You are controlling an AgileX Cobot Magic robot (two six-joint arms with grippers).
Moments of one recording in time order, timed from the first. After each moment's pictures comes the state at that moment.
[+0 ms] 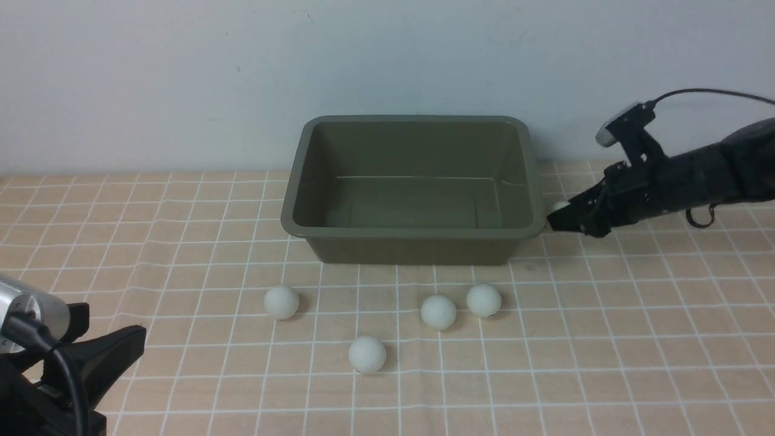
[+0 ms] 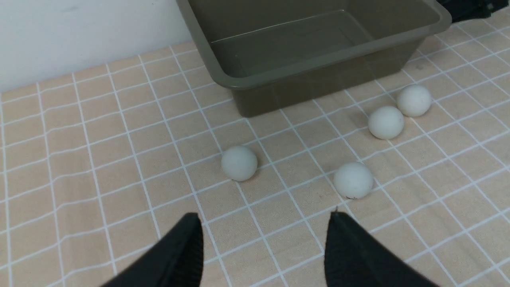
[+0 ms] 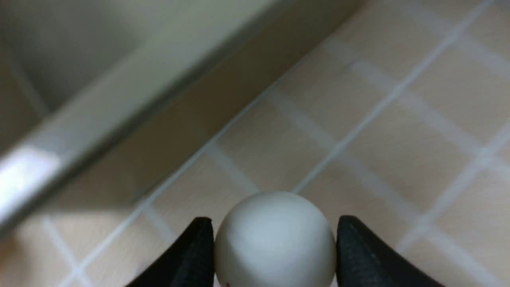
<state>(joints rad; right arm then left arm) -0.06 2.15 -1.46 1.10 0.81 -1.50 0.02 0.57 -0.52 -0.65 0.65 0.72</state>
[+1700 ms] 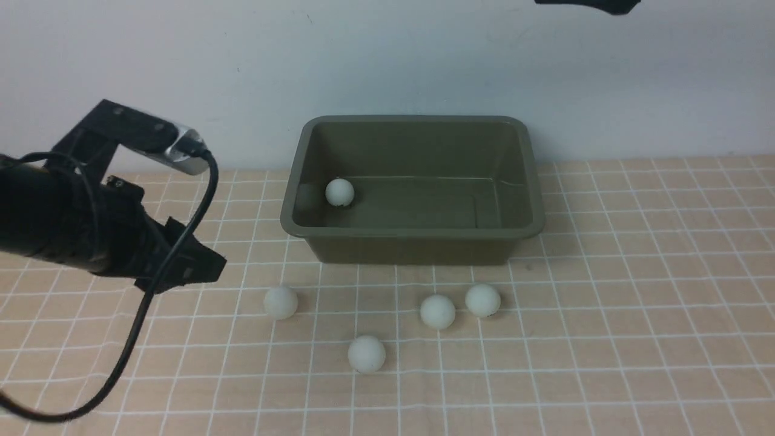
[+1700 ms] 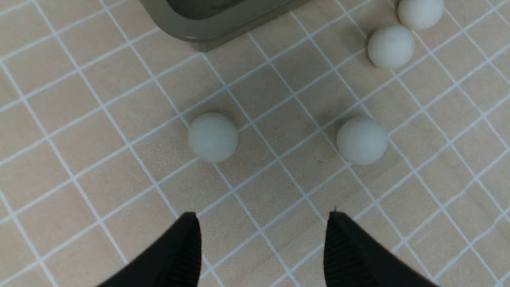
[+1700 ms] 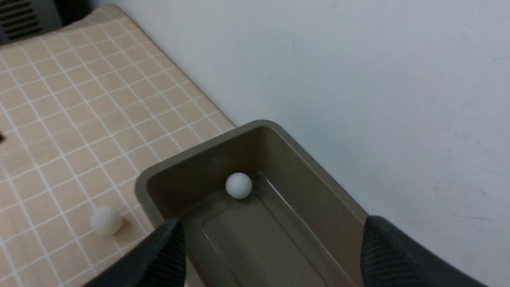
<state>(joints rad) 0.19 1.58 -1.76 0.70 1.06 -0.90 0.02 1.43 -1.02 -0.66 0.88 0.89</state>
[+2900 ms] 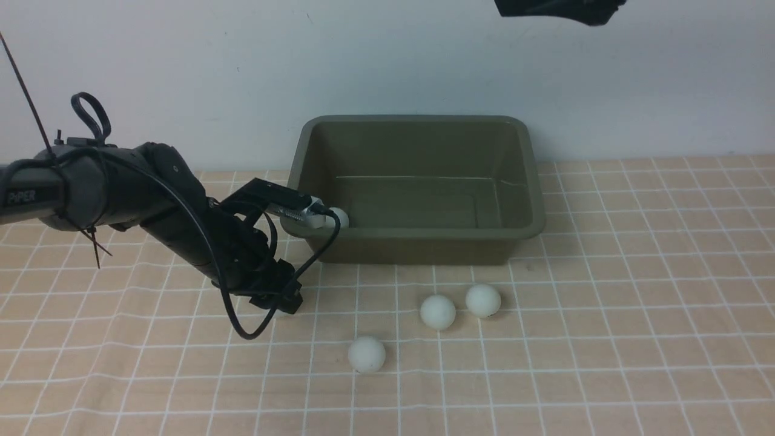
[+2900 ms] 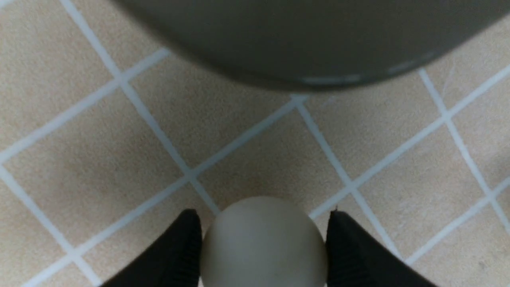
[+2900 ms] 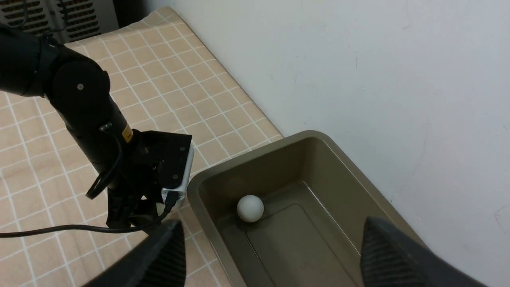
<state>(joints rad) 0.26 1.55 -1.76 0.70 1.08 -0.89 -0.14 1.99 -1.23 -0.54 0.67 0.75</state>
